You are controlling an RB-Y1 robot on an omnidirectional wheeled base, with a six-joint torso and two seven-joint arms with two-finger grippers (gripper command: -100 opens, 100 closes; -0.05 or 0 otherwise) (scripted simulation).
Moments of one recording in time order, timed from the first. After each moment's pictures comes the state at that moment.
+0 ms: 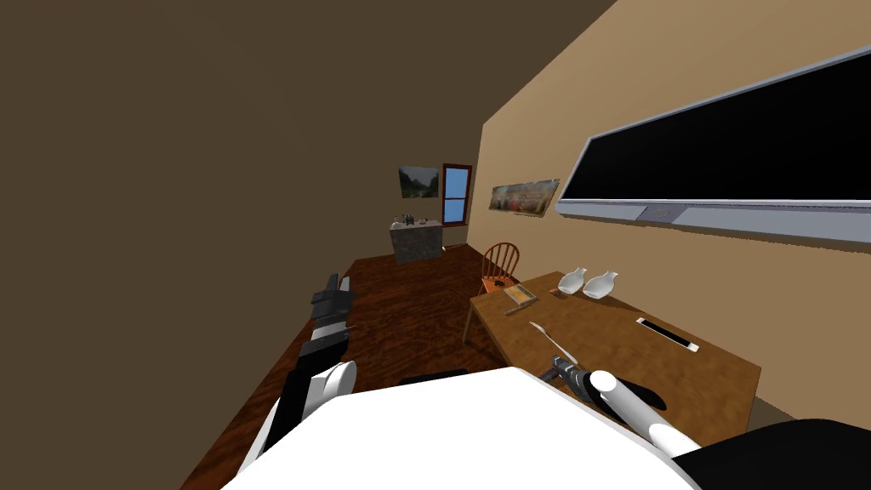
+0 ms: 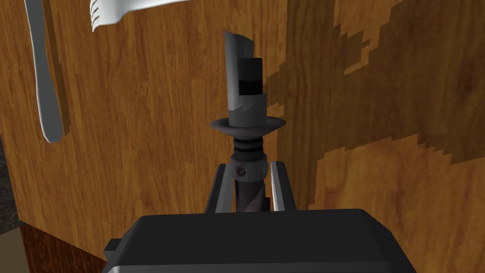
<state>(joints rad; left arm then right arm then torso) 0.49 -0.02 0.03 -2.22 0.10 -0.36 0.09 0.28 -0.71 -0.06 -0.82 -1.43 0.41 -1.83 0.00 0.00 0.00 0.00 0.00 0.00</state>
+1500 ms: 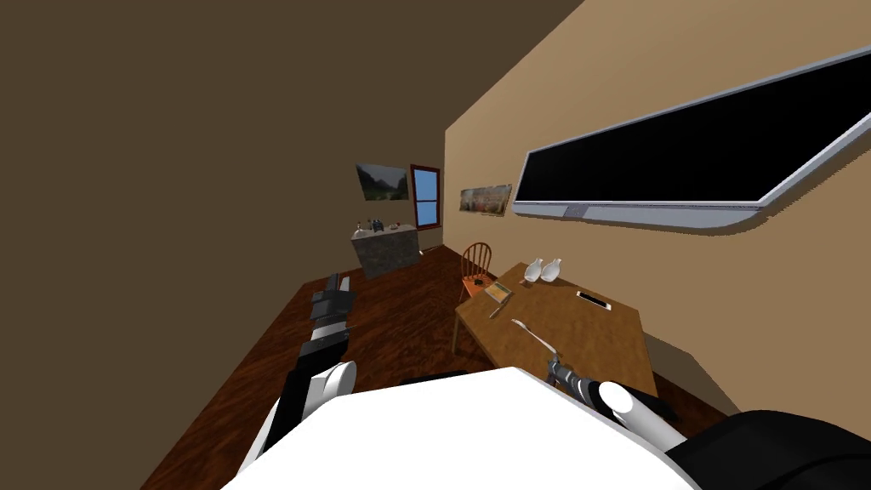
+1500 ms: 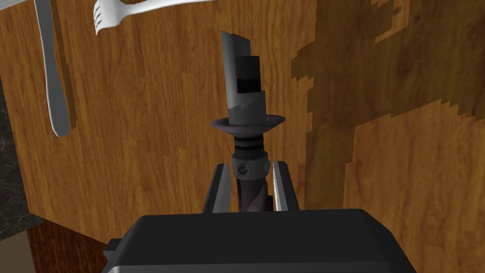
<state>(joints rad) 0.49 -0.02 0.03 -2.22 0.10 -0.36 0.09 0.47 -0.75 -0.01 -1.11 -1.45 0.43 -1.75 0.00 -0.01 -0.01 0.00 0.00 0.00</state>
